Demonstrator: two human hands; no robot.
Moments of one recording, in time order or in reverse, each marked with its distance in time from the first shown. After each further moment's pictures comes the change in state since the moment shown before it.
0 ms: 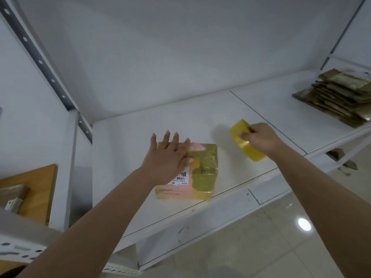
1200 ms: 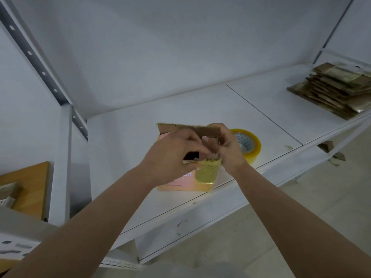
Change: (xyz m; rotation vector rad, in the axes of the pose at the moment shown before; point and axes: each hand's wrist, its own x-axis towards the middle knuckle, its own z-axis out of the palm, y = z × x) left_hand -0.031 0.003 -0.027 -0.584 0.383 0.342; right_hand -0.045 -0.029 0.094 0.943 -0.066 -0.372
